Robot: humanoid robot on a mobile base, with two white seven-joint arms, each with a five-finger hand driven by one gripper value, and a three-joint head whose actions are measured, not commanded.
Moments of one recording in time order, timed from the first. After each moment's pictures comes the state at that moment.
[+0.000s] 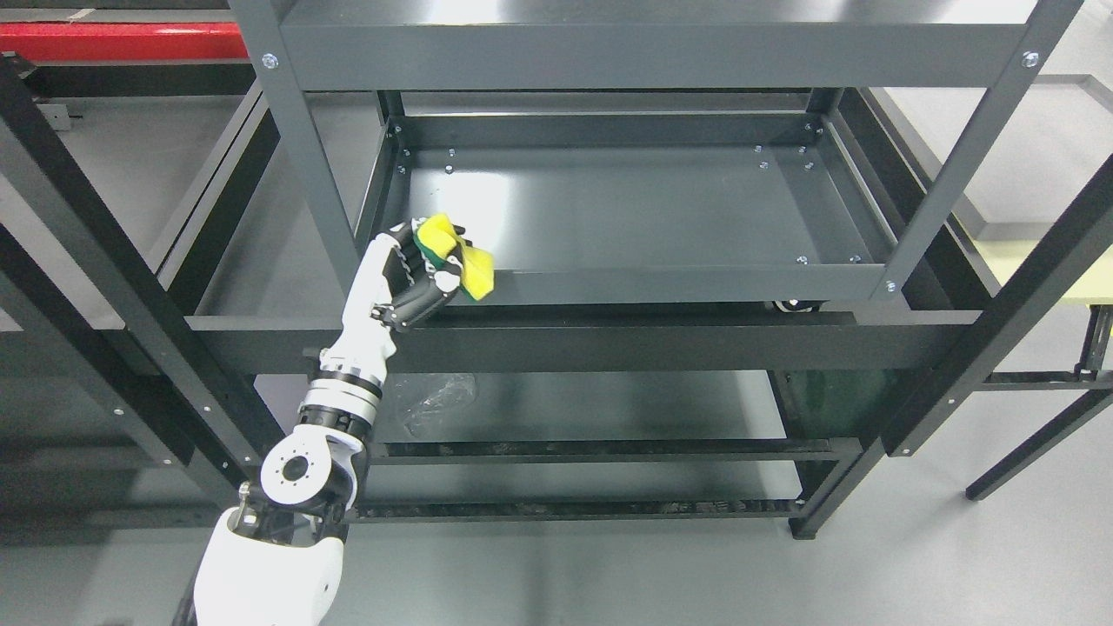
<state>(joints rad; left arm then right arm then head) -0.38 0.04 -0.11 -1.62 0.13 0.06 0.01 -0.08 0.00 -0.21 0.00 -0.12 0.00 -0.07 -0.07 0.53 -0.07</state>
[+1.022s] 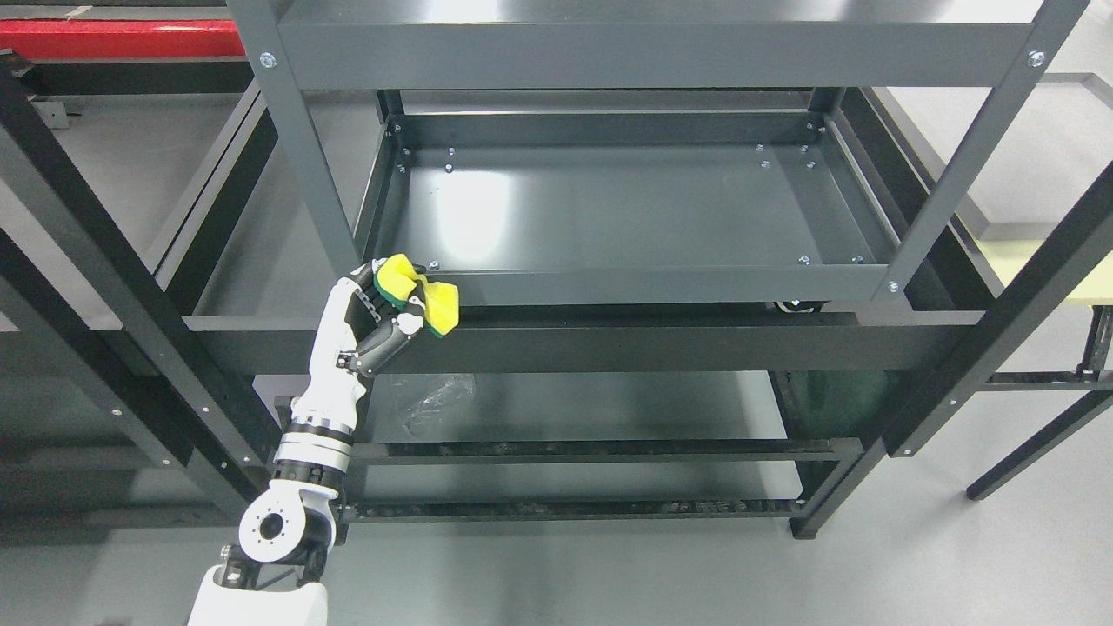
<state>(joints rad) -0.27 0.01 -0.02 -1.58 0.12 -0.09 -0.08 -0.08 0.00 -0.21 0.00 -0.12 0.00 -0.07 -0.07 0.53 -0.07</state>
